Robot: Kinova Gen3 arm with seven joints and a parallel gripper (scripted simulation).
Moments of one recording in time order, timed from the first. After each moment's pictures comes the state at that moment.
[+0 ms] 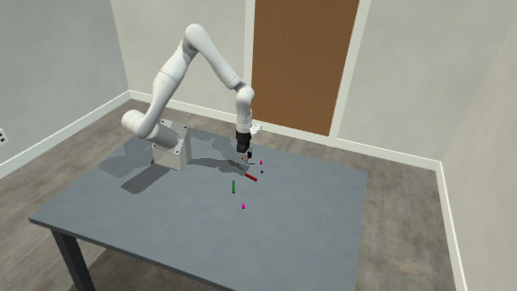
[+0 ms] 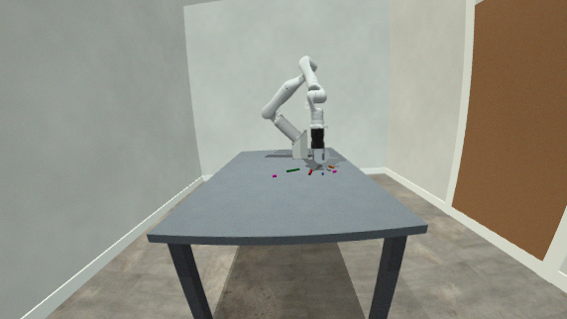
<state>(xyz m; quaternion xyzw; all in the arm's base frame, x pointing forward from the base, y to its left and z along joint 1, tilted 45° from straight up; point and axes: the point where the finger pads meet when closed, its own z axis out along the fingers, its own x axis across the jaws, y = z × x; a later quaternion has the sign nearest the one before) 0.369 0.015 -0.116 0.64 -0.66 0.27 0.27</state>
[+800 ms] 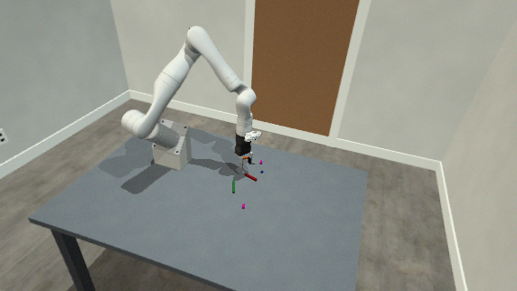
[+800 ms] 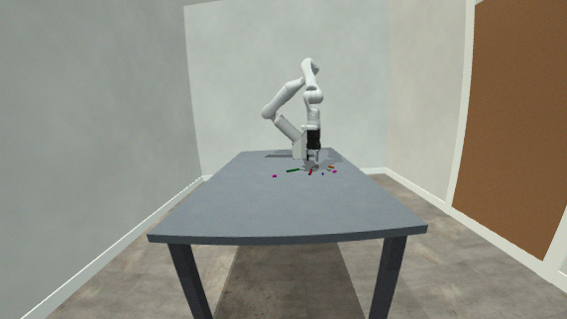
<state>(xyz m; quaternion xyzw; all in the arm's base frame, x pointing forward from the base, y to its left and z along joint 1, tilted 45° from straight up) 0.373 -0.013 -0.093 0.47 -0.80 0.32 0.21</state>
